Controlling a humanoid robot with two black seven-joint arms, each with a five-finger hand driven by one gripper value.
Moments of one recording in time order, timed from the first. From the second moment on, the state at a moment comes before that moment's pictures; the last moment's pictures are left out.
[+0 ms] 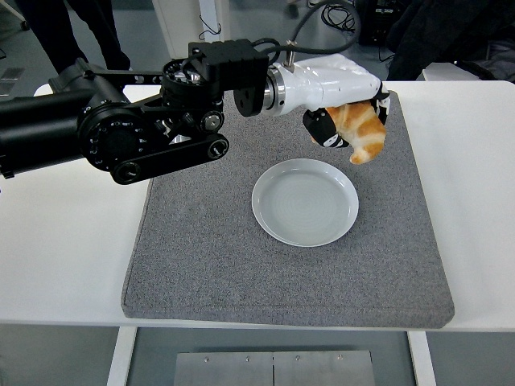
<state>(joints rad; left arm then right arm) -1.53 0.14 0.05 -1.15 1.33 0.04 -0.06 -0.08 0.00 0.07 0.10 -0.11 -0.07 0.24</state>
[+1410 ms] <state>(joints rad) -1.24 0.07 0.12 -1.00 1.50 0.09 -0.06 -0.08 0.00 0.07 0.10 -0.11 -0.07 0.24</state>
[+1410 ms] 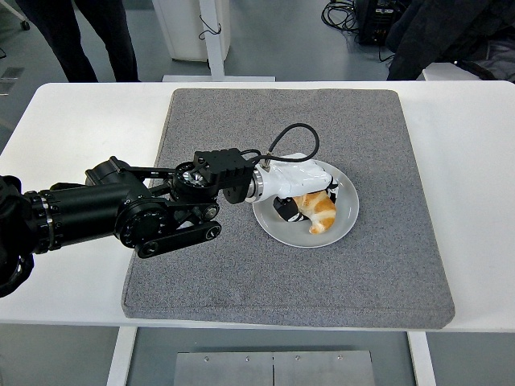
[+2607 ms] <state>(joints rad) -1.48 0.40 -0.19 -1.17 0.88 -0.07 -0.09 -0.08 0.00 0.07 0.10 -0.11 -0.07 0.24</state>
